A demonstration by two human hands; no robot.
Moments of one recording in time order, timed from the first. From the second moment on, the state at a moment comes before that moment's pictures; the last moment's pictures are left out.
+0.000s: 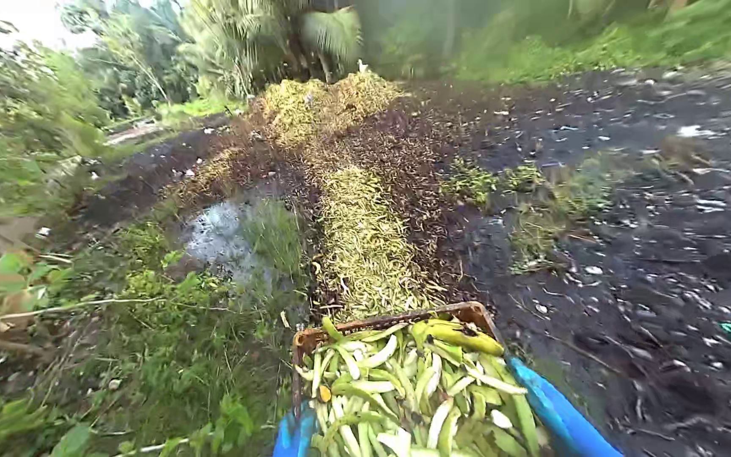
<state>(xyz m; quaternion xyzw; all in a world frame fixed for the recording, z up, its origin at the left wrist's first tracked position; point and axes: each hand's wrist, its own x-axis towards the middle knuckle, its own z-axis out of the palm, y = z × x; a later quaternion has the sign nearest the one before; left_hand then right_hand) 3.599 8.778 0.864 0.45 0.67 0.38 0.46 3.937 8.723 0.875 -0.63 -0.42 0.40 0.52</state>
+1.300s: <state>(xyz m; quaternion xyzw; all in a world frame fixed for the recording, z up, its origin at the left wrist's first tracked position) 3.791 9.890 0.874 0.45 0.63 0.40 0.49 4.189 9.827 0.869 -0.74 -0.35 0.37 0.43</state>
